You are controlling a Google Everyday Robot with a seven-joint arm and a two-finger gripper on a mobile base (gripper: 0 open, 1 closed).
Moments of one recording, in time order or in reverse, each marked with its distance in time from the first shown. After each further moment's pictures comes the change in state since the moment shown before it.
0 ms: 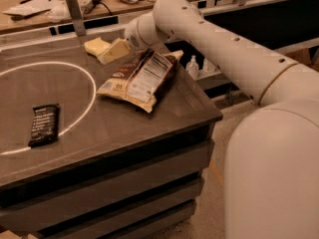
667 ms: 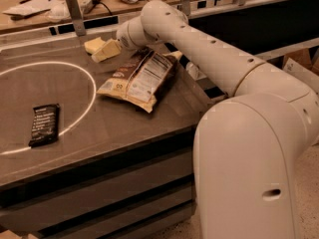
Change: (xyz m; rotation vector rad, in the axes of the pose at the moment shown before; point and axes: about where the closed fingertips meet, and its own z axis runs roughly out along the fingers) arm -0.003 -0.009 0.052 0.009 -0.009 0.054
